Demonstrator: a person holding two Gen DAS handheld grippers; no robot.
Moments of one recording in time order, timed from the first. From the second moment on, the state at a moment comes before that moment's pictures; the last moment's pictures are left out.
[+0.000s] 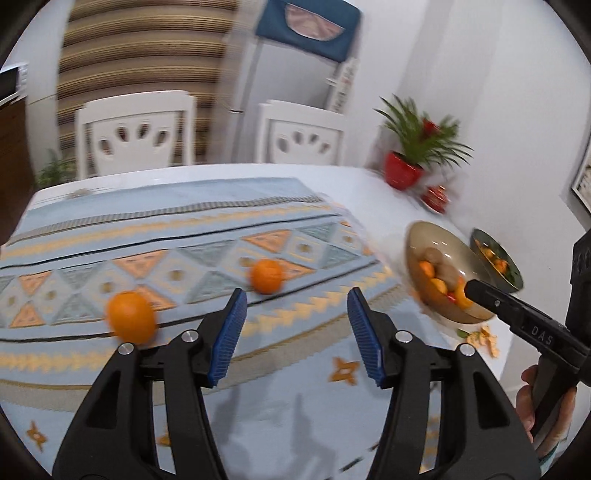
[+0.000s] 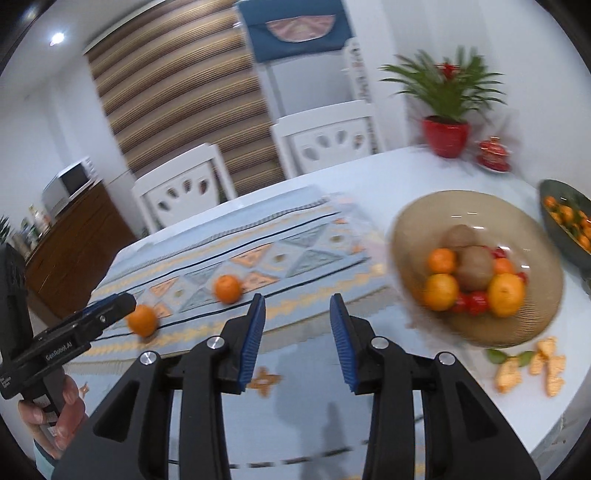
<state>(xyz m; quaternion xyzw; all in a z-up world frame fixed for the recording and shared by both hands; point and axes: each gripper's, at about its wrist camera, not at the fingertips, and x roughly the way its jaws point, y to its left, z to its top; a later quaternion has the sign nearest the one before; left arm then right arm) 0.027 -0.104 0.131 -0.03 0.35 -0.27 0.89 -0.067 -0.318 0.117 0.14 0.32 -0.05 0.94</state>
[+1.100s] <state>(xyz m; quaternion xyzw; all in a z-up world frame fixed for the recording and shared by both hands) 0.114 -0.006 0.062 -0.08 0.34 -0.14 0.93 0.094 -0.239 0.024 0.15 0.33 -0.02 0.93</state>
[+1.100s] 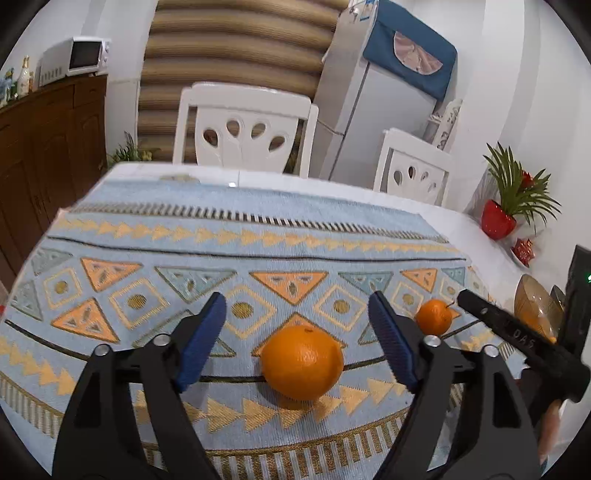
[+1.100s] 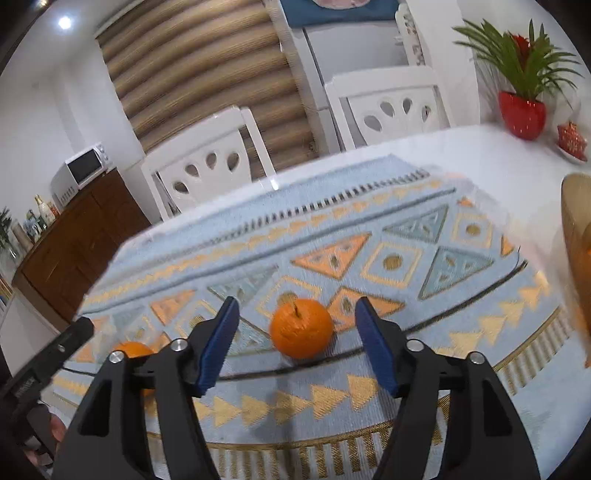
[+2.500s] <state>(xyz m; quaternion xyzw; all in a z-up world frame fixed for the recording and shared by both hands) 0.132 -0.028 0.018 -0.04 0.41 -0.13 0.90 0.112 -0.221 0.001 0.08 0.38 0.00 0.92</state>
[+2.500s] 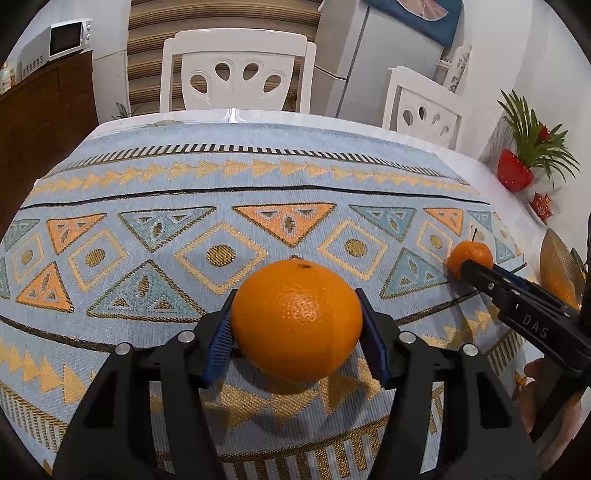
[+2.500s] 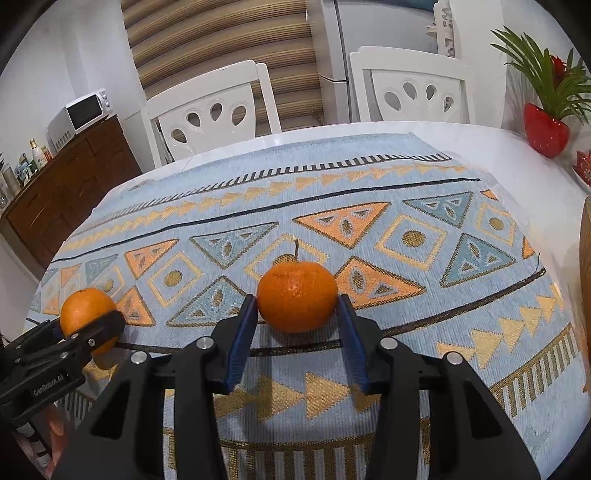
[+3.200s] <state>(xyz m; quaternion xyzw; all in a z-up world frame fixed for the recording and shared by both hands) 0.129 -0.044 0.018 0.00 0.41 -0.13 0.90 0.122 -0.229 -0.006 0.11 0.40 0.01 0.91</state>
